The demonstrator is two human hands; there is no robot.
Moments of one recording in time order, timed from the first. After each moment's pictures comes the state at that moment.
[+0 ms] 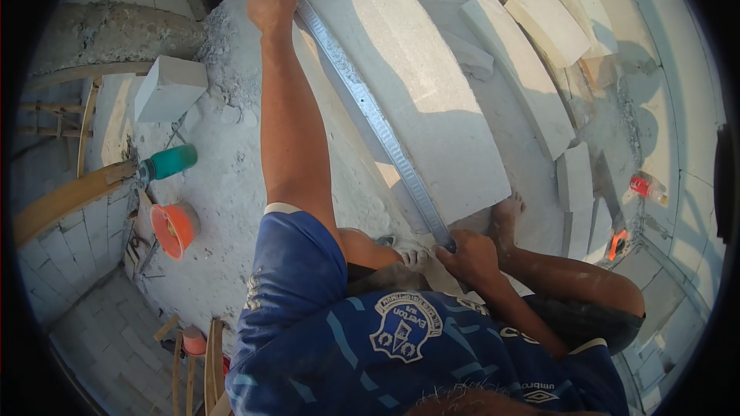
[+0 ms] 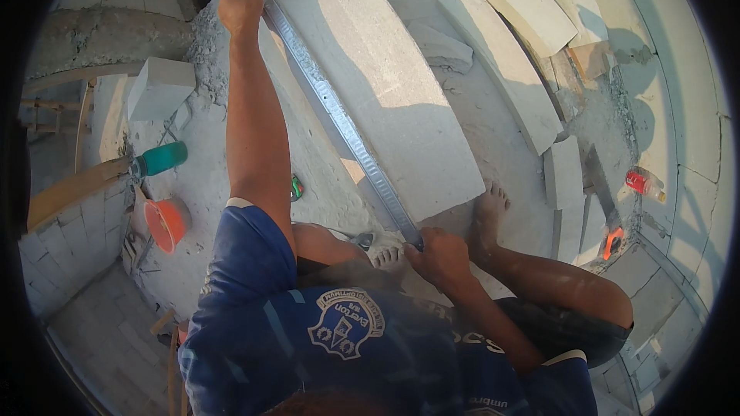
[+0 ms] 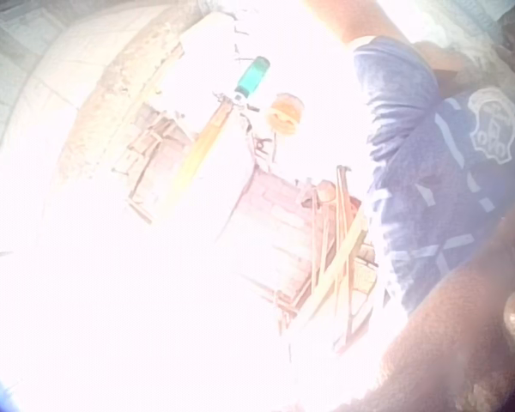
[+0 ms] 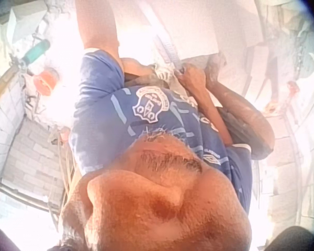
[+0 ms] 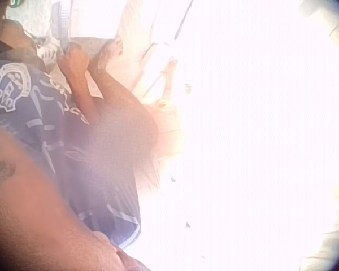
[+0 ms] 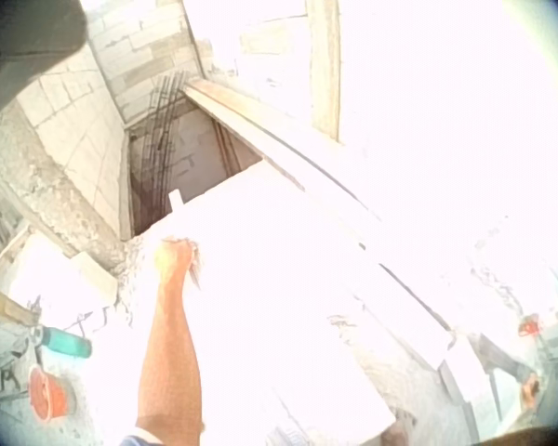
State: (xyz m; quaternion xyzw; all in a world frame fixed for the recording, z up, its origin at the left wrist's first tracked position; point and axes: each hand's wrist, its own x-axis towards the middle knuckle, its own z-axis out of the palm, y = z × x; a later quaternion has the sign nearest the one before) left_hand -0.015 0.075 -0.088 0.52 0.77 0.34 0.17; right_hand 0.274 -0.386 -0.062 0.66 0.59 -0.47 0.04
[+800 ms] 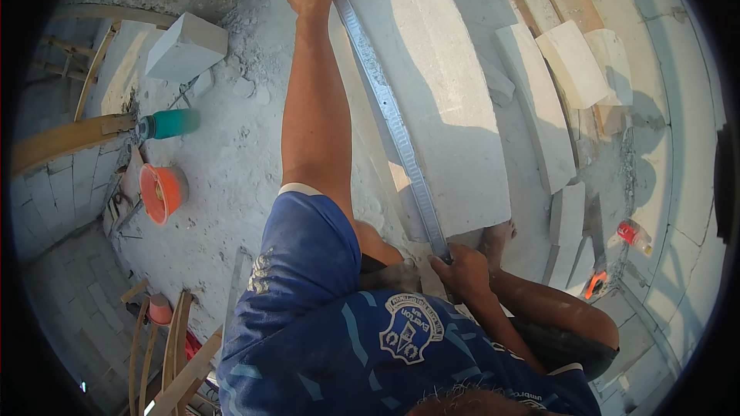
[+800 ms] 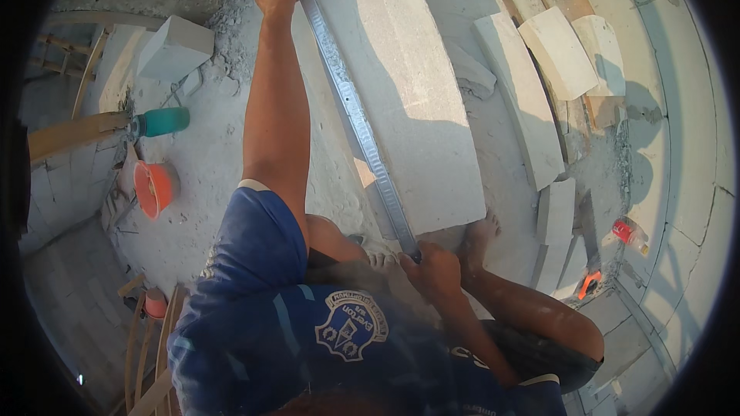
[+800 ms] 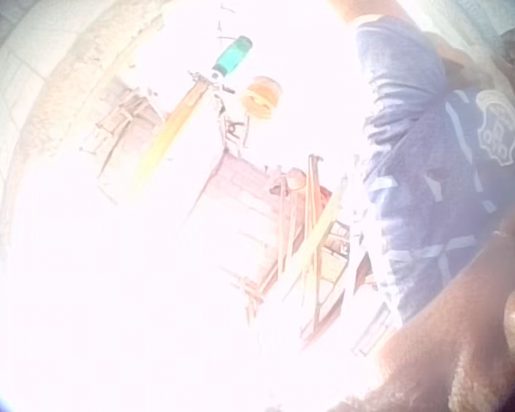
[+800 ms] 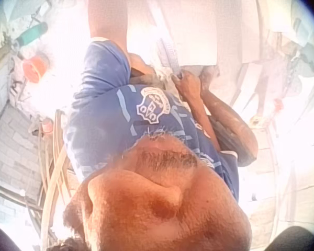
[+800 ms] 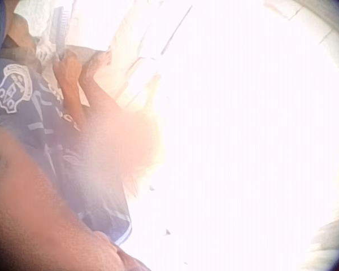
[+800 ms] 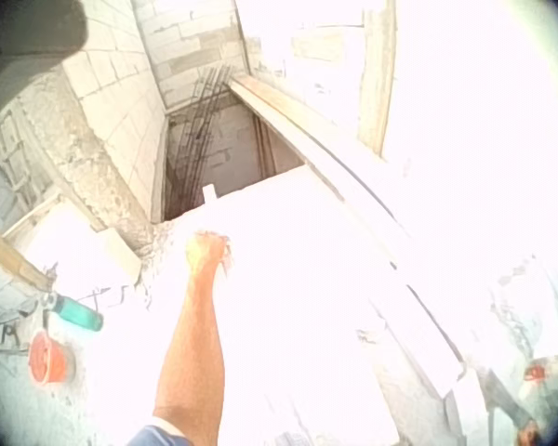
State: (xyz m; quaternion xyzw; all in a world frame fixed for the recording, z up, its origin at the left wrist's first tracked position) left_hand -0.034 0.089 -0.105 0.44 0.80 0.36 0.15; right_hand 0.278 -0.384 -0.067 0.65 0.60 -0.46 0.01
